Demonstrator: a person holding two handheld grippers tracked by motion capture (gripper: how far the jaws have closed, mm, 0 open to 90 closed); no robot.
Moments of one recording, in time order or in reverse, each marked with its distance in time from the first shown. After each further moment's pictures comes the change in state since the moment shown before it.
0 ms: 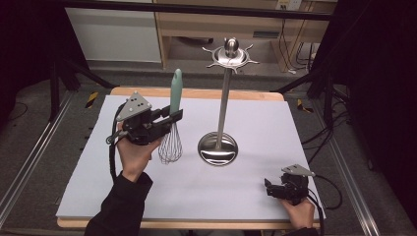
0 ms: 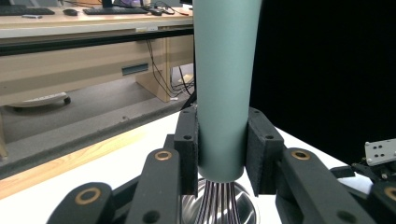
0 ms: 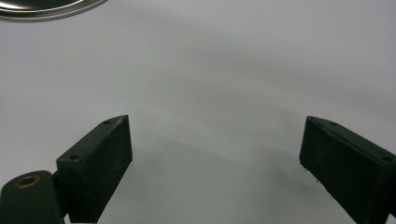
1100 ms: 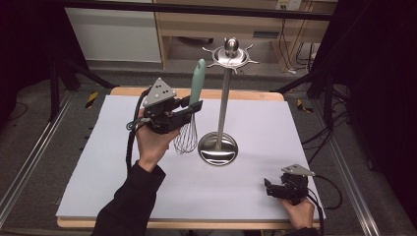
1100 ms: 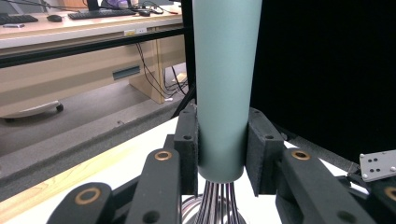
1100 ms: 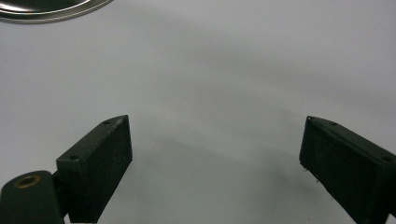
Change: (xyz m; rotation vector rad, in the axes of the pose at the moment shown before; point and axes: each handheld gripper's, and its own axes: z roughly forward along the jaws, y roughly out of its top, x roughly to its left) left arm -0.021 0.030 0.033 0.024 -0.023 0.046; right arm 0.001 0.001 0.000 0.001 0.006 0.004
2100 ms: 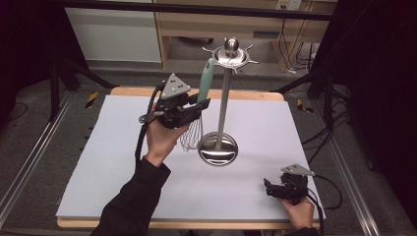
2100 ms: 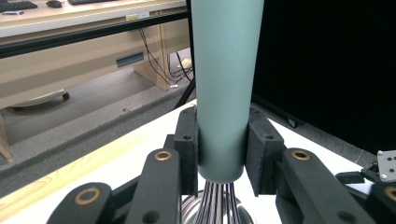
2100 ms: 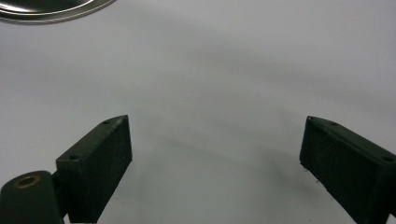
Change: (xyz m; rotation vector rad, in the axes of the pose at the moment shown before) left arm -0.004 0.008 0.026 0.073 0.024 0.017; right arm 0.000 0.001 0.000 0.000 0.003 -0.008
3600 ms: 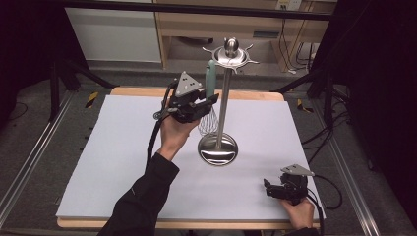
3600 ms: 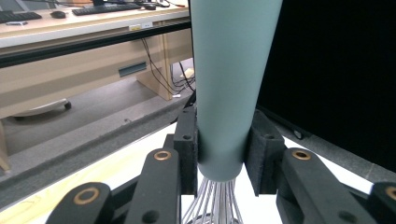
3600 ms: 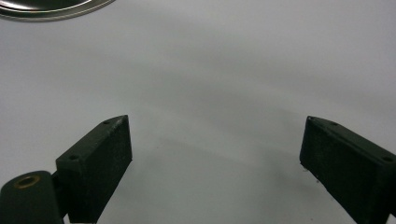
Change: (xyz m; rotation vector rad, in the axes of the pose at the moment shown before) left arm 0.000 -0.003 0.034 -0.050 0.021 0.001; right arm 0.001 0.000 0.000 0.001 0.005 -0.001
